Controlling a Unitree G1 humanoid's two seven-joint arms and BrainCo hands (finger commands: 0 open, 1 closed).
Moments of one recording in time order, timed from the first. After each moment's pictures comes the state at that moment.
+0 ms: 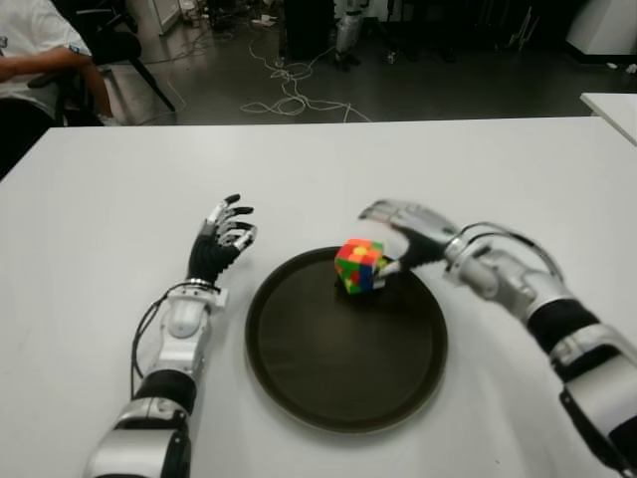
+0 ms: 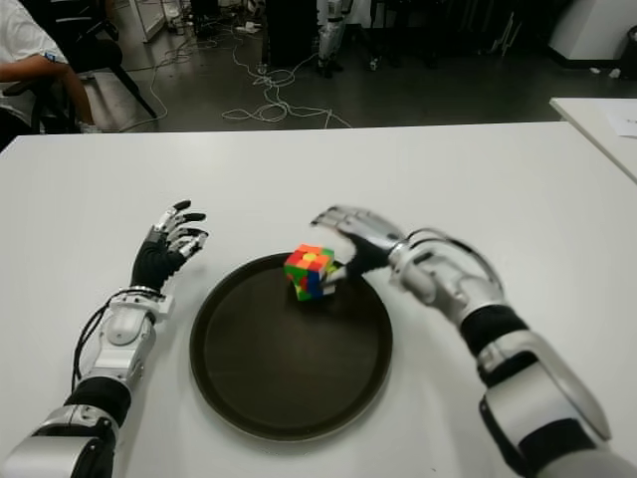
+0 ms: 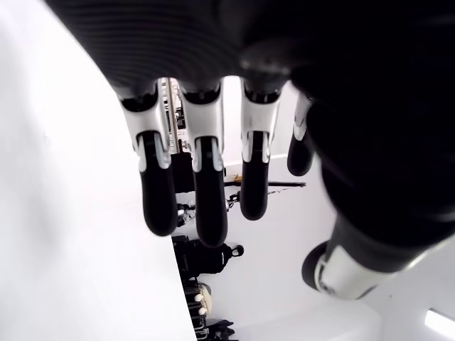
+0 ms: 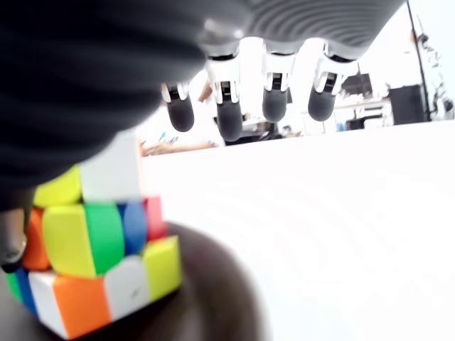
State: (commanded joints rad) left arm -0.45 0.09 0.08 0.99 0.03 -0.67 -0.04; right arm -0.75 -0.43 0.49 0.96 -0.72 -0.60 -0.16
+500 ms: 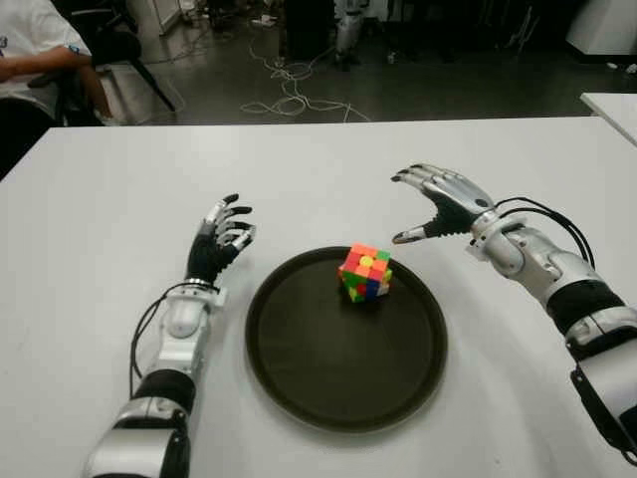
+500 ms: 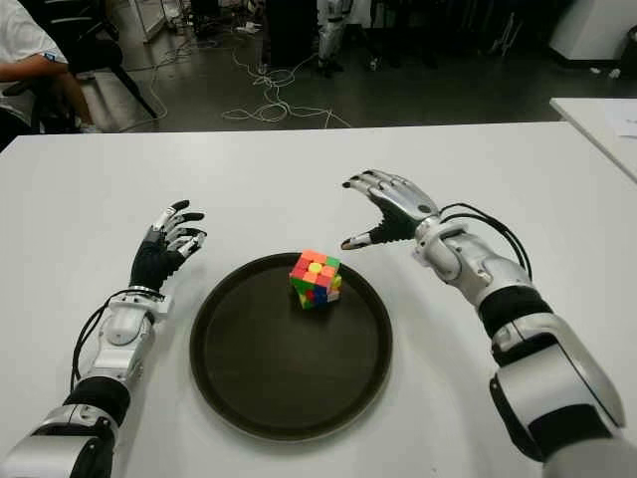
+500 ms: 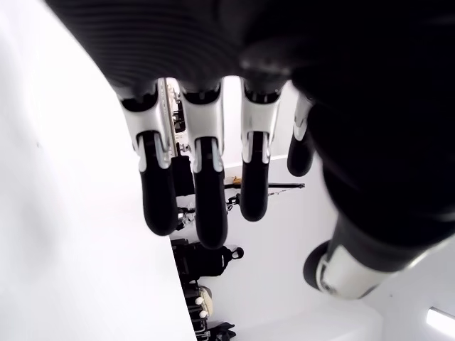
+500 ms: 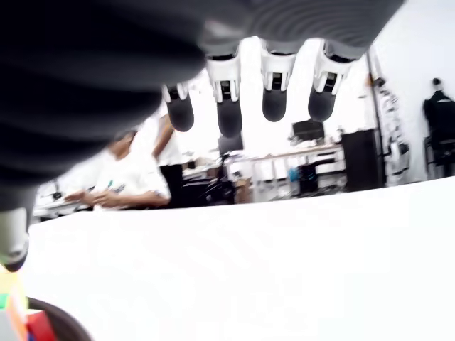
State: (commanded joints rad) left arm -0.45 0.09 0.08 0.99 0.03 -0.66 -0.04; right arm -0.77 -0.43 0.45 1.04 -0.72 -0.52 -0.24
